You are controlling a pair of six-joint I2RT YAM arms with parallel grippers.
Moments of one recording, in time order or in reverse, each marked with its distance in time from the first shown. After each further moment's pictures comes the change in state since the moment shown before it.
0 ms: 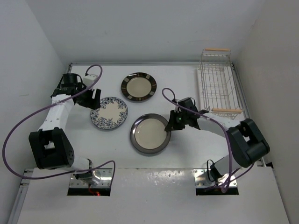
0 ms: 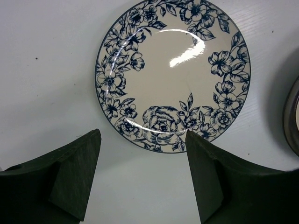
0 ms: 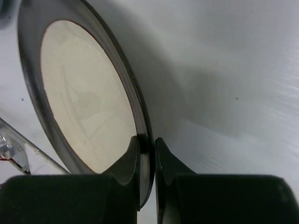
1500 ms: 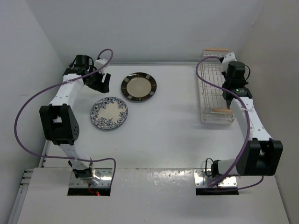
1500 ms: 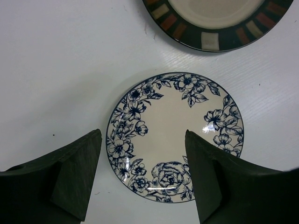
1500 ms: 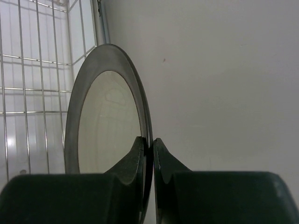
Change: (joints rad) left arm -0.127 0.334 0.407 -0.050 0.002 -0.002; right arm -0.525 -0.196 0.439 -0.077 0.877 -1.089
